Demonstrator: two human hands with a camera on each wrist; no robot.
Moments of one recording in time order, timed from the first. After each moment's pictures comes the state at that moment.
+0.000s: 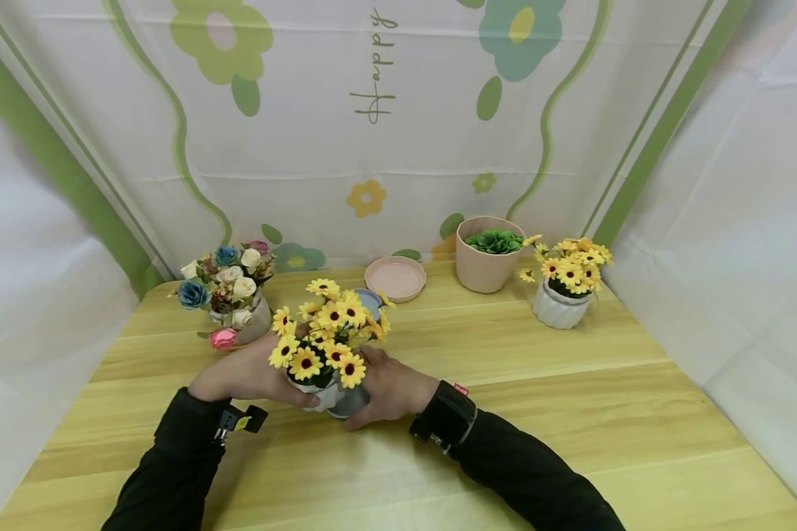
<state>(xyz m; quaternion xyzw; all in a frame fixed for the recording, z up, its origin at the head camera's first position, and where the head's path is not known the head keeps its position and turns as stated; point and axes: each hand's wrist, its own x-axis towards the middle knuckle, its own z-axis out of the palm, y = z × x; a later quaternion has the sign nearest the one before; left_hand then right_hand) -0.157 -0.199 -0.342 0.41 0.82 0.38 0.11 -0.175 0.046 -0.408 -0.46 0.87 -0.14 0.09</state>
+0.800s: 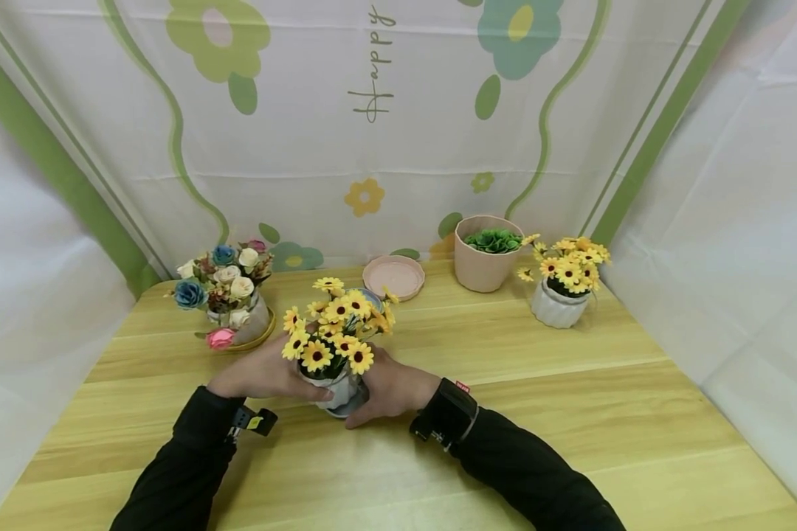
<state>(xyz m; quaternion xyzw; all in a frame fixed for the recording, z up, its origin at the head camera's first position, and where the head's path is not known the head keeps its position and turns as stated) -0.161 -0.186 -0.352 0.37 0.81 0.43 0.13 -0.184 0.045 -0.412 -0.47 0.83 -0.27 0.09</state>
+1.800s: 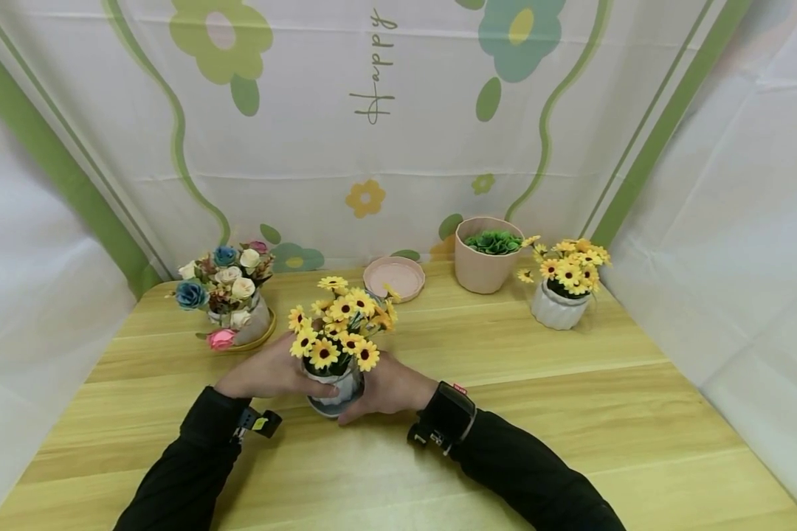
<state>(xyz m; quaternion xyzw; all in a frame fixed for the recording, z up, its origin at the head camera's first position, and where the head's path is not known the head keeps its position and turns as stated) -0.164 -0.182 -0.359 0.35 0.81 0.44 0.13 -0.184 0.038 -0.418 -0.48 0.78 -0.39 0.07</state>
